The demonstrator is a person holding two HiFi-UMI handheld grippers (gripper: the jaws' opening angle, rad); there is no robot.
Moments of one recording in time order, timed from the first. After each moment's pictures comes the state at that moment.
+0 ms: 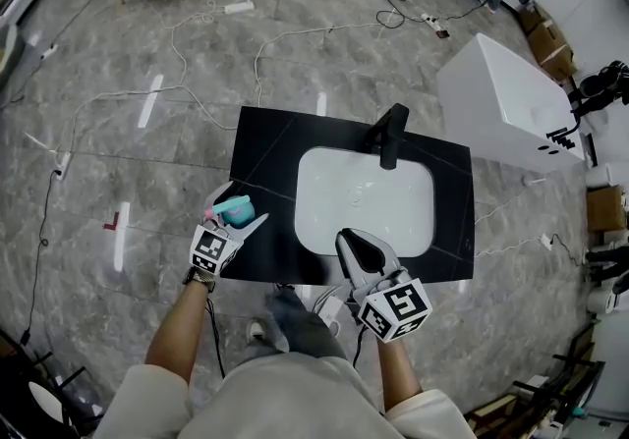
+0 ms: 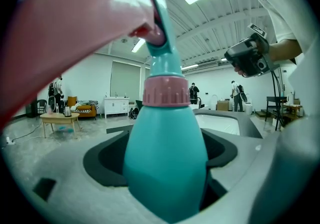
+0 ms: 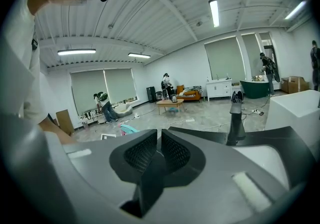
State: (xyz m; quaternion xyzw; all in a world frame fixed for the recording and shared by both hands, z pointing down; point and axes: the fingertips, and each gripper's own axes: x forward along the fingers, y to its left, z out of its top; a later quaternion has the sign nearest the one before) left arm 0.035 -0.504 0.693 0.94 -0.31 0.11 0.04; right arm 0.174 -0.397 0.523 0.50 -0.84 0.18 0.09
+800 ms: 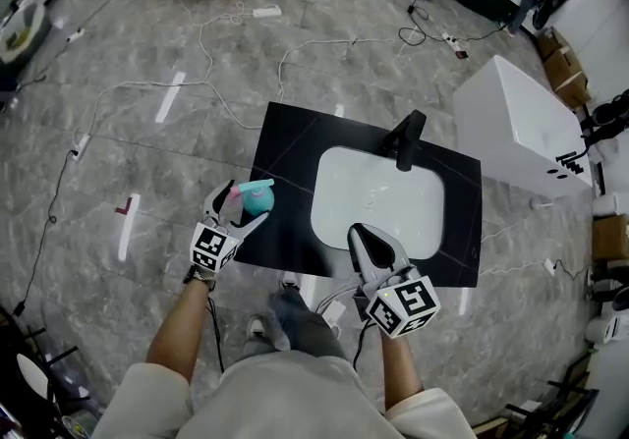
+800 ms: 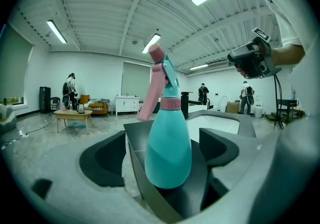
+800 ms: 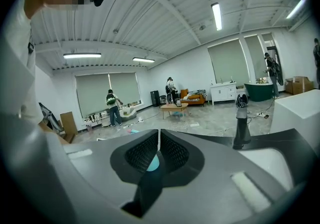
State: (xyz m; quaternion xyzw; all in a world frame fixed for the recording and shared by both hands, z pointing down) left arm -0.019 -0.470 0.683 0.92 -0.37 0.10 0.06; right arm 0.155 -0.375 0.502 0.49 -0.85 0.17 0.07
